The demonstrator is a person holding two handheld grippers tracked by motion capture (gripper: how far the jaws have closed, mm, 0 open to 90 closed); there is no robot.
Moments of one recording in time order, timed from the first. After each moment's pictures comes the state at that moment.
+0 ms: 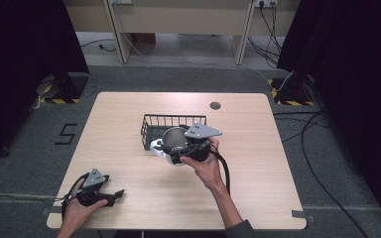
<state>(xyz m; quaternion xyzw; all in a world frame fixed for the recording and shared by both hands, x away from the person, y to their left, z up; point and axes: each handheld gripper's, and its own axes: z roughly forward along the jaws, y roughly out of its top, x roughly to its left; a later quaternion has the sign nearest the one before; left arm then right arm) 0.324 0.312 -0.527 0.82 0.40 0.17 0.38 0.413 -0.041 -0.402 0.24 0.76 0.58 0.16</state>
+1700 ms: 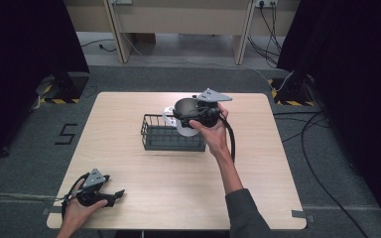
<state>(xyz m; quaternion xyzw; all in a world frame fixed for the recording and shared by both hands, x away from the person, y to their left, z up) 0.324 0.311 -0.527 0.82 0.40 0.17 0.38 0.495 -0.063 -0.364 0.29 0.74 0.57 0.19</state>
